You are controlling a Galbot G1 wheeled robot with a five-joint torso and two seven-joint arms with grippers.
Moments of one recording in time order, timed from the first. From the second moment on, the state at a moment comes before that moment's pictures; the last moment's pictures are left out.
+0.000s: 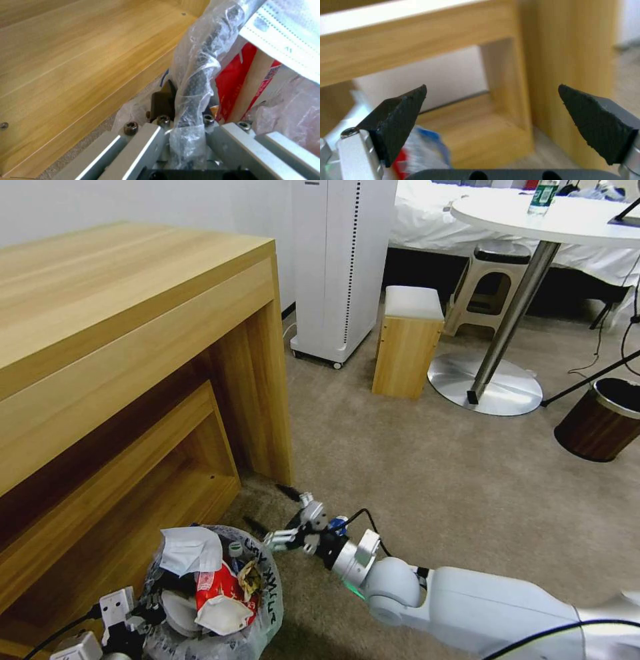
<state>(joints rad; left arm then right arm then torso) 1.97 -1.35 -0.77 -2.24 -0.60 0.30 -0.21 -0.54 0.87 -0.85 1.82 0.87 0.39 0.27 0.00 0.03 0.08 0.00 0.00</state>
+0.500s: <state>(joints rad) 1.97 -1.35 -0.76 -2.24 -0.59 0.29 -0.20 -0.92 0.94 -0.39 1.76 1.11 0.18 0.55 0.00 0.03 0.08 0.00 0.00</state>
